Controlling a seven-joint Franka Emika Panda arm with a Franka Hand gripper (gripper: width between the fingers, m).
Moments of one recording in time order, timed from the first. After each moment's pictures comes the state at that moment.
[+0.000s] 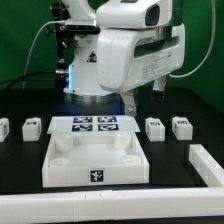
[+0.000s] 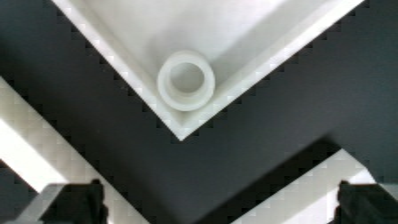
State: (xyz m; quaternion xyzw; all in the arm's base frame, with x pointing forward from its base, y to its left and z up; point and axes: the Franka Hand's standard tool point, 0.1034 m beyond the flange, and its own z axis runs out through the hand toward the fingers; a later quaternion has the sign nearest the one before) arm 0.561 0.054 0.113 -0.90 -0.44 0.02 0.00
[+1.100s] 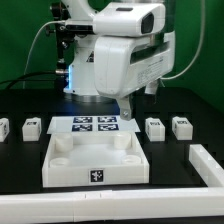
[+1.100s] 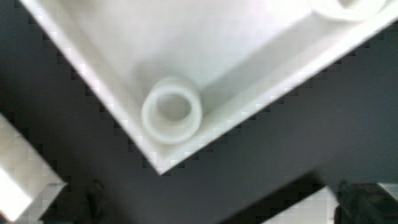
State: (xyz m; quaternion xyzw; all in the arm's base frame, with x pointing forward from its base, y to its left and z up) arm 0.540 0.043 0.100 -0.87 -0.48 0.02 0.00
